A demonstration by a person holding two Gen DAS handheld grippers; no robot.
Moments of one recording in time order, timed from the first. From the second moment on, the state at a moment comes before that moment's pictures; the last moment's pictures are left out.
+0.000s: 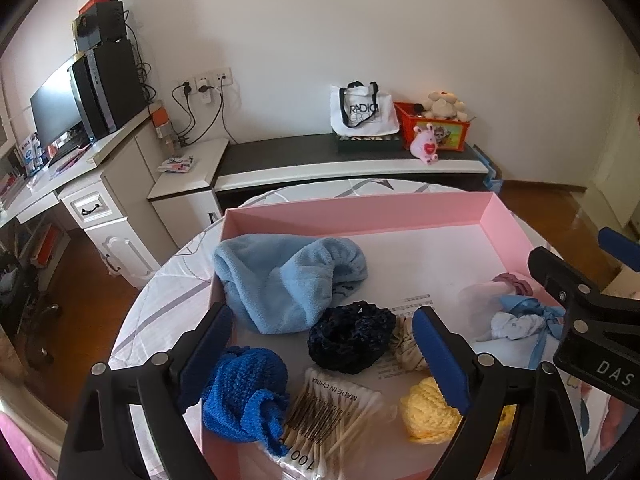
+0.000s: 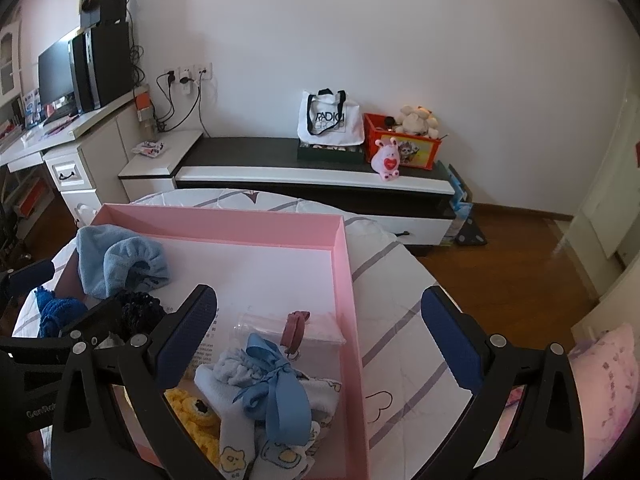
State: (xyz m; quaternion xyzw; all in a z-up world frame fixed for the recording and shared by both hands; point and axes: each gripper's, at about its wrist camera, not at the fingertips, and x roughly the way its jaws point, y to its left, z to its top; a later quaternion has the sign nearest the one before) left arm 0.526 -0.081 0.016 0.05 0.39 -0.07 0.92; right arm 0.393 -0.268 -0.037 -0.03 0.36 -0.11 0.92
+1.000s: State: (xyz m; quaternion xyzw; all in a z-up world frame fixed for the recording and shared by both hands) left arm 0.402 -0.058 0.040 0.03 0.35 -0.01 0.94; right arm 0.296 -0.249 -0.009 -0.03 0.34 -0.10 0.94
